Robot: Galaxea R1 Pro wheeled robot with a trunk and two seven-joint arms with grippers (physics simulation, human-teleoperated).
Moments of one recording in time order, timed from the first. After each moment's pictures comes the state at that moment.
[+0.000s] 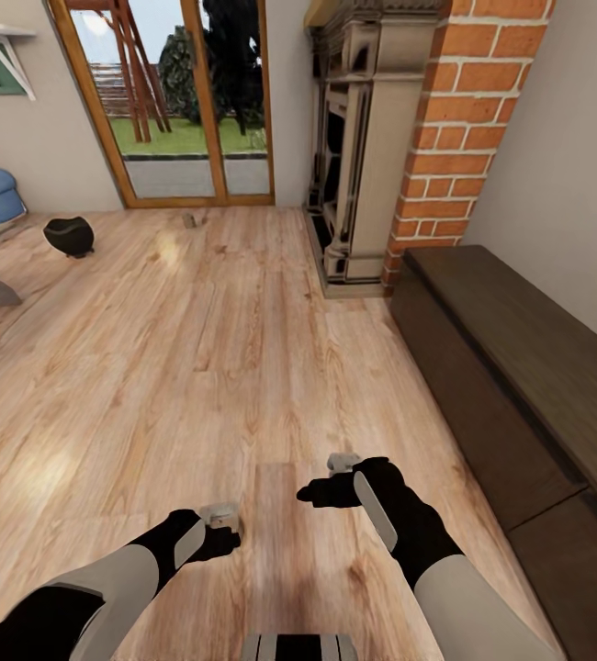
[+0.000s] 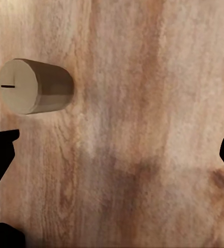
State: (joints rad) left arm -0.83 -0.05 -0.16 -0.10 0.35 0.42 0.05; right arm -0.67 0.13 0.24 -0.89 -0.29 0.90 0.06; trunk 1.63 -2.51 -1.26
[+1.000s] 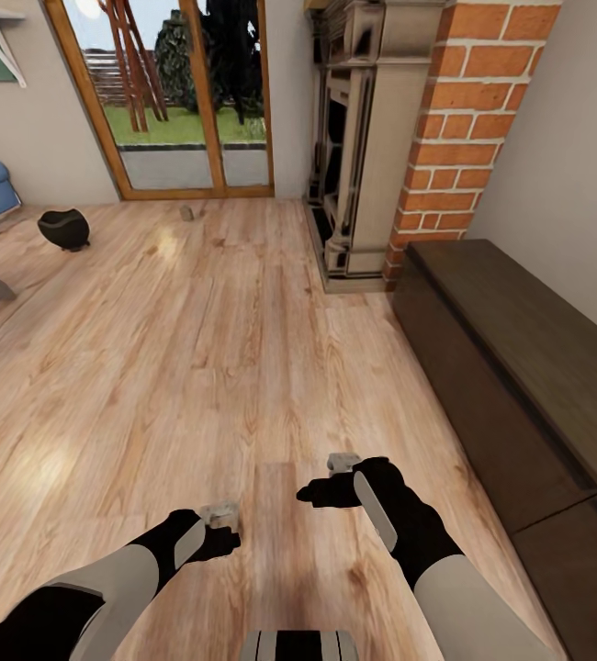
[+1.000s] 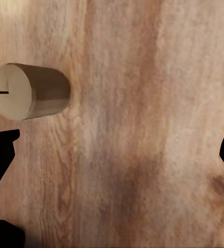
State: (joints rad) left arm -0.83 -0.05 -0.16 -0.10 0.35 0.42 0.05; right arm -0.67 0.13 0.24 -0.89 -0.29 0.90 0.06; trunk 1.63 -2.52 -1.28
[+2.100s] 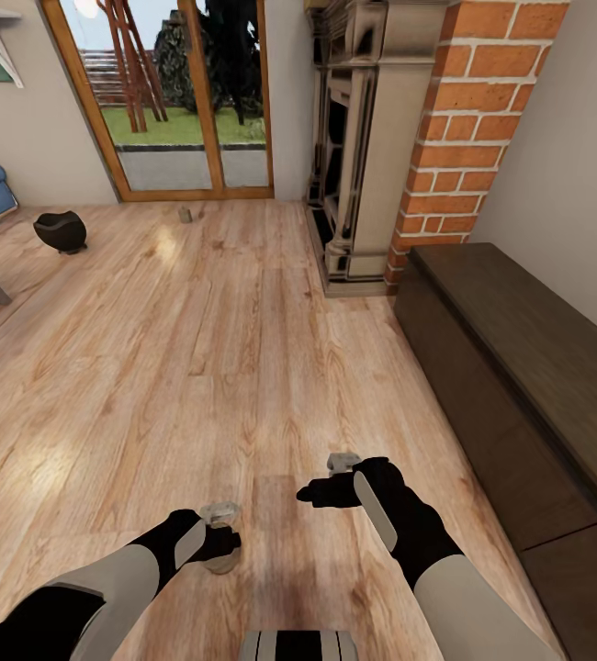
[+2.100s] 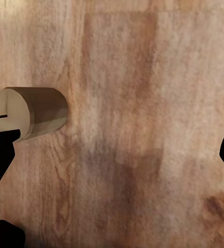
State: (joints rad) left arm -0.83 -0.05 -0.16 -0.10 0.35 0.42 0.05; right arm -0.67 0.13 0.24 -0.89 -0.29 0.90 0.06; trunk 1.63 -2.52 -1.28
